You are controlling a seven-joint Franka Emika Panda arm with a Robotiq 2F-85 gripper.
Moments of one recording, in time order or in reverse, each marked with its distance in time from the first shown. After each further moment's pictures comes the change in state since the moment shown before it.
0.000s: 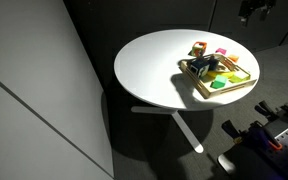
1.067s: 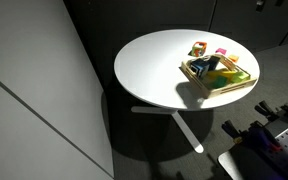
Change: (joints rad) arm -0.029 -0.249 0.001 -0.157 0.014 0.067 -0.032
